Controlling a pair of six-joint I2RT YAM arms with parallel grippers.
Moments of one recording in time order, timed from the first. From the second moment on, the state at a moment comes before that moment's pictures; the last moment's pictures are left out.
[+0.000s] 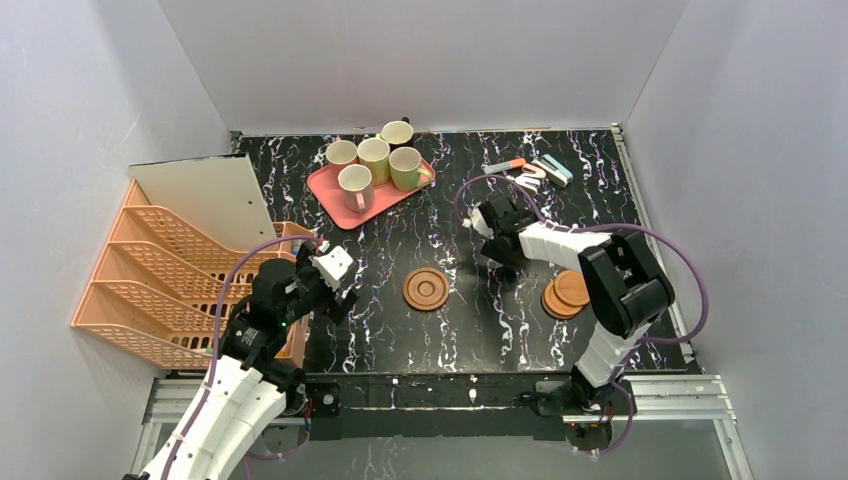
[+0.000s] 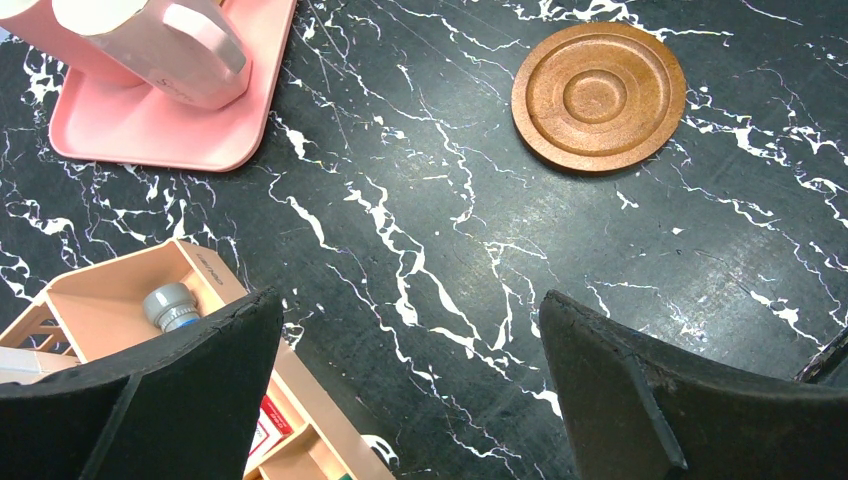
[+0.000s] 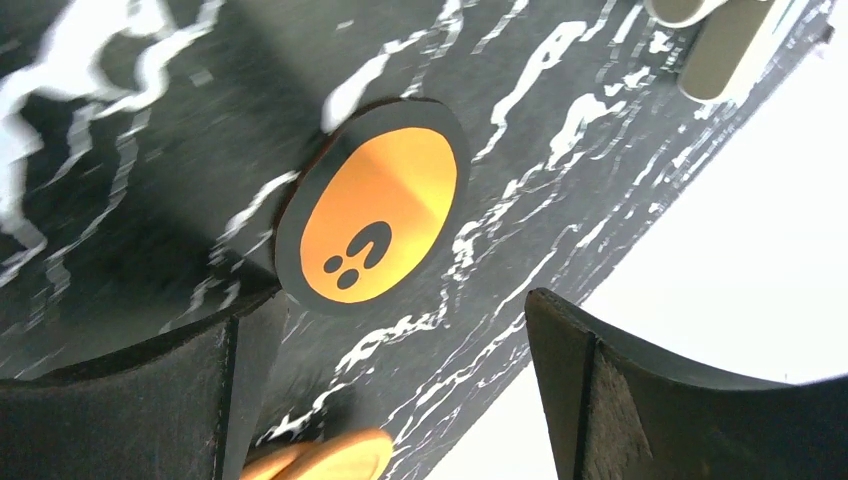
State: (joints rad) left arm -0.37 0.51 0.52 -0.49 0.25 0.39; right arm 0.56 1.72 0.97 -0.37 0.49 -0.65
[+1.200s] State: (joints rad) left arm -0.37 0.52 0.52 -0.50 0.26 0.39; right arm 0.35 1.41 0.77 -0.41 0.52 -0.56
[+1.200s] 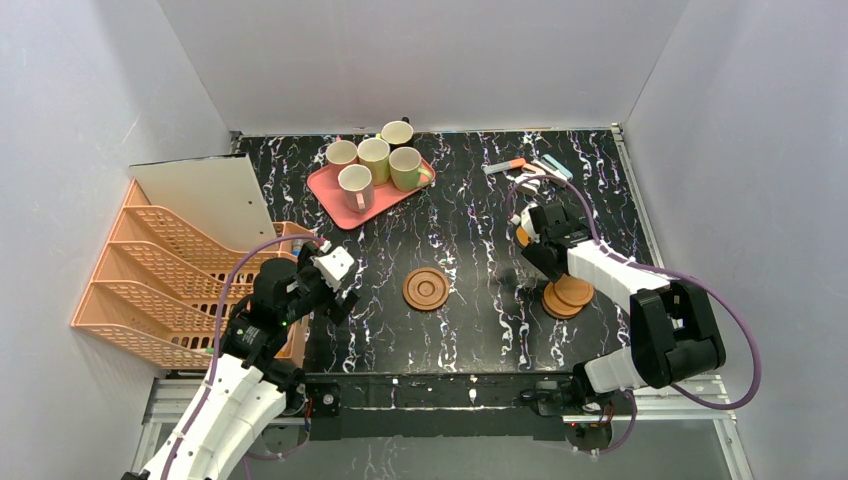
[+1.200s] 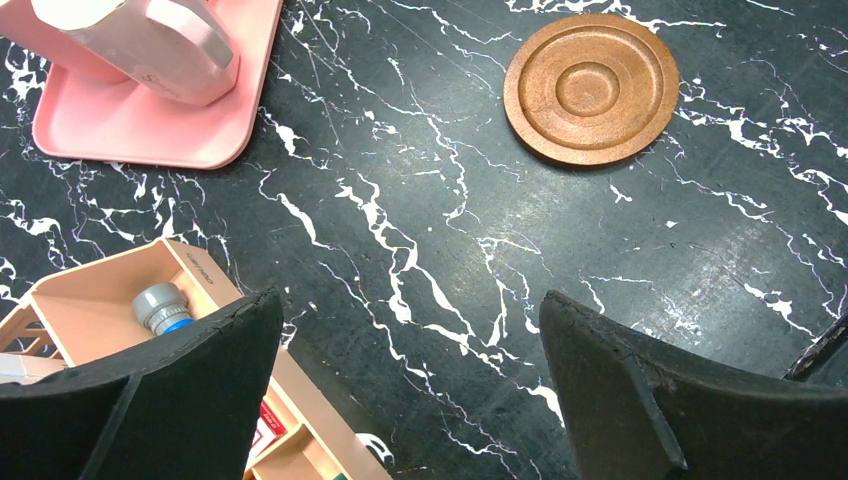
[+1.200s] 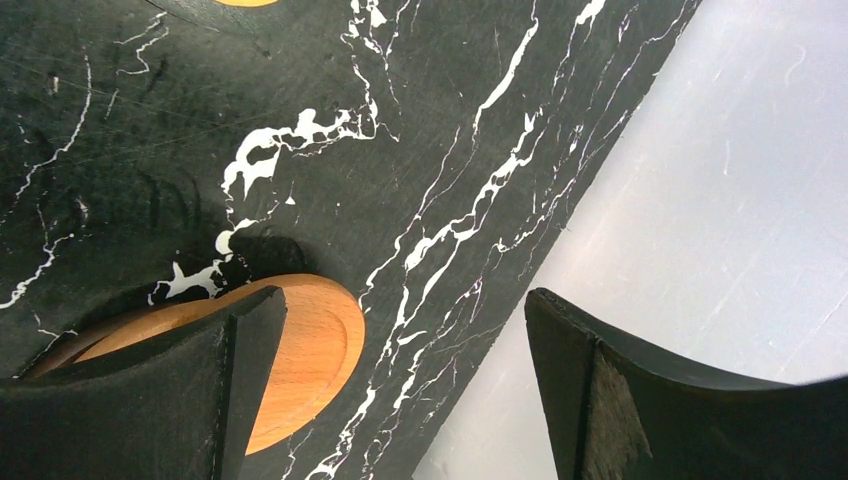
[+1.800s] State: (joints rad) left arm -0.37 0.52 0.52 -0.50 0.26 0.39; right arm 0.33 1.42 0.75 -0.46 0.47 -0.56
